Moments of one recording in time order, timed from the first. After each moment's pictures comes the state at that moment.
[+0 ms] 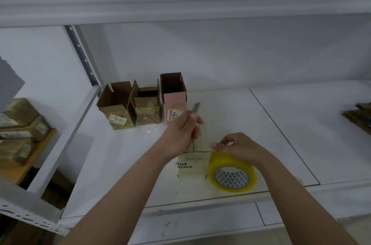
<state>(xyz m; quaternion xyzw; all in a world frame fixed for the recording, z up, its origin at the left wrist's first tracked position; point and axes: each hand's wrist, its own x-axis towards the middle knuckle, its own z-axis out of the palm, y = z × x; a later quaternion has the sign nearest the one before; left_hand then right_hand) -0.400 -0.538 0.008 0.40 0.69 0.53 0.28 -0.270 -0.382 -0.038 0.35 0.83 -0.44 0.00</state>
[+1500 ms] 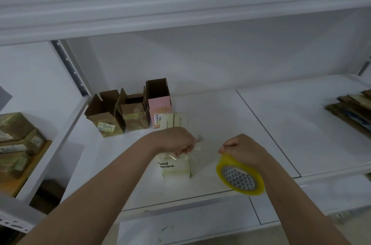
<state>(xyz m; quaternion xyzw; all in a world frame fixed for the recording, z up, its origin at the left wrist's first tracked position) -0.380 -0.504 0.029 0.45 0.79 0.15 0.39 -0.214 -0.363 -0.036 0.38 0.84 -0.39 -0.01</state>
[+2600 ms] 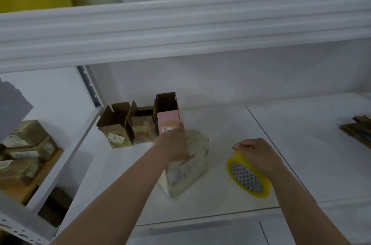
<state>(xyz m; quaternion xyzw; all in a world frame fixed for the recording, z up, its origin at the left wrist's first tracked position) -0.406 -0.494 0.019 0.41 0.90 0.05 0.13 -0.222 -0.338 -0.031 0.42 0.80 -0.41 -0.15</state>
